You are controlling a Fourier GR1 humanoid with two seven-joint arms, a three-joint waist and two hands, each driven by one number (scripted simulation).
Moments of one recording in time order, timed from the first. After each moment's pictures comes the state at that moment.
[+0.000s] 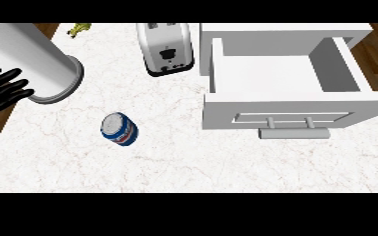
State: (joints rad) left arm -0.12 0.79 0.16 -1.52 1.03 -0.90 0.25; right arm 0.35 -0.14 -0.32 -2.11 -0.24 0.17 0.05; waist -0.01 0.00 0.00
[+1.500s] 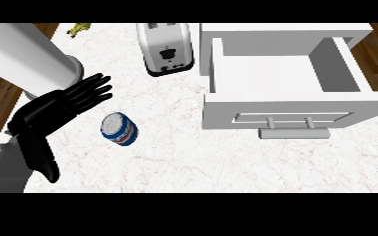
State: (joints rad) left arm -0.25 0.43 0.05 -1.38 0.70 -0.78 0.32; right arm 0.42 -0.13 -0.59 -2.13 -0.44 0.39 0.09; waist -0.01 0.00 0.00
